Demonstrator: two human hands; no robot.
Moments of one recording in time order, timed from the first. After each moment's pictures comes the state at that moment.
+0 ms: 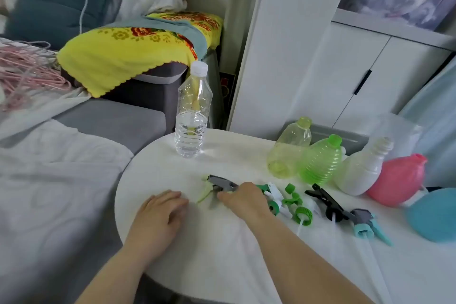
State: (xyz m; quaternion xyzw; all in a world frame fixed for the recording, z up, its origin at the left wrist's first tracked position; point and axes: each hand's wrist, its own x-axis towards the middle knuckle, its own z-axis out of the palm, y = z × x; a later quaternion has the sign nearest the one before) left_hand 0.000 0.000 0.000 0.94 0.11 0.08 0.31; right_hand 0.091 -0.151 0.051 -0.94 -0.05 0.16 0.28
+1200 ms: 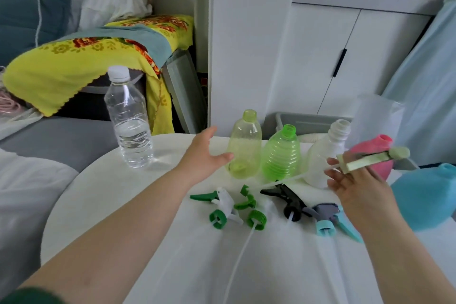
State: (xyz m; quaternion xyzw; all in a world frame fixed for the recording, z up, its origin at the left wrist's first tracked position) left_hand 0.156 -0.128 0.079 0.87 0.05 0.09 0.49; right_hand 0.140 -0.384 0.105 -0.58 0.04 -0.05 0.81
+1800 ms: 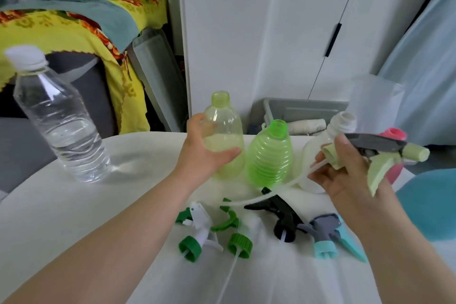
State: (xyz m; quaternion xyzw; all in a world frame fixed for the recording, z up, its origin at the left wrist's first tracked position) left_hand 0.219 -0.162 0.049 0.79 0.03 0.18 0.59; right_hand 0.187 -0.375 0.094 -0.60 -0.04 -0.05 0.80
